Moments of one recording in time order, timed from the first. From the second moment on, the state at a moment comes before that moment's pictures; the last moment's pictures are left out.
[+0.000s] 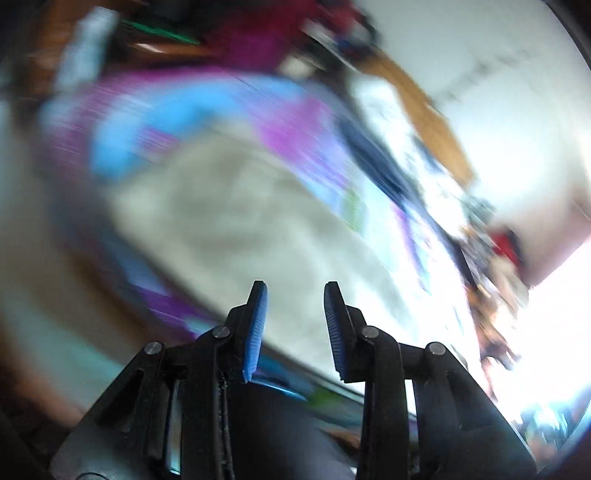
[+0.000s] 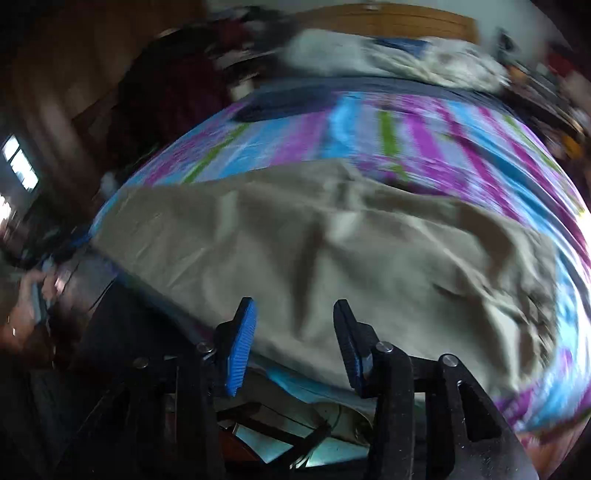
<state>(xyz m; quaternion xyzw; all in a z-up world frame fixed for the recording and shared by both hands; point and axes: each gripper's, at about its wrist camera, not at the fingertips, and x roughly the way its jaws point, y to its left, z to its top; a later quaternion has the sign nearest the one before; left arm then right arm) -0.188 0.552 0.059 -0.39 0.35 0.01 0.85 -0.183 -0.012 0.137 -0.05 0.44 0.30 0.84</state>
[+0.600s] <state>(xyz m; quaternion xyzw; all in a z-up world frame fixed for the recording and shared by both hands) -0.118 0.458 0.008 -0.37 0.43 -0.10 0.82 -0.183 0.190 0.058 -0.11 0.48 0.47 0.73</state>
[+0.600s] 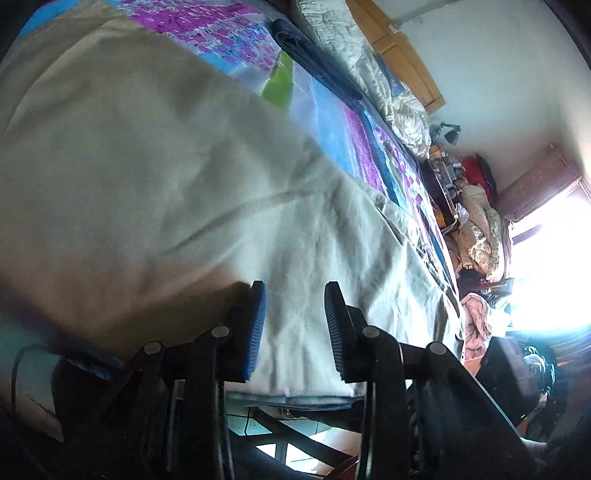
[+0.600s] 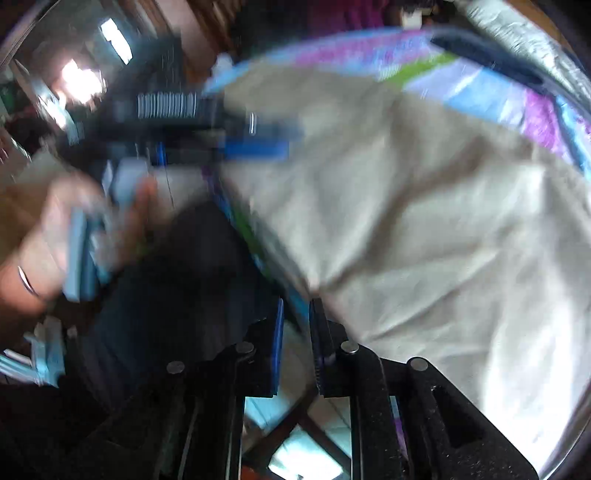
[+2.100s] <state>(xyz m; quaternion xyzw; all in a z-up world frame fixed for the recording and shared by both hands) -0.001 0.383 -0.002 -0.19 0.45 -0.14 0.86 -0.031 -0.027 0.058 -0.06 0.47 0.16 0.87</state>
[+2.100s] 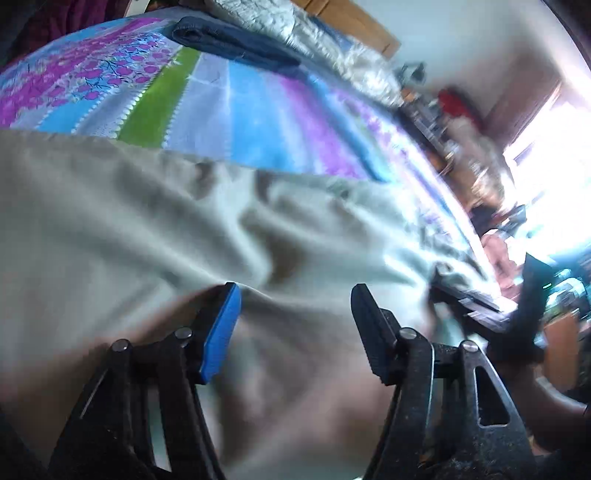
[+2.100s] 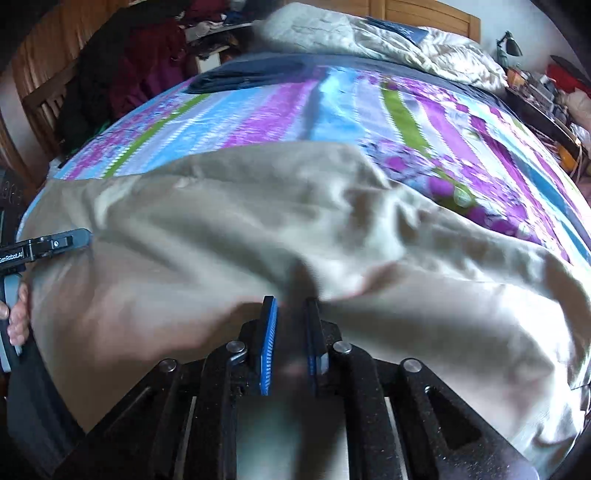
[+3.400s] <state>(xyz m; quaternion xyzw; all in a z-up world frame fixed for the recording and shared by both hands) -0.207 0.665 -0.041 -0.48 0.20 0.15 0.84 0.048 0.444 0.119 -0.23 0.45 0.55 0.66</state>
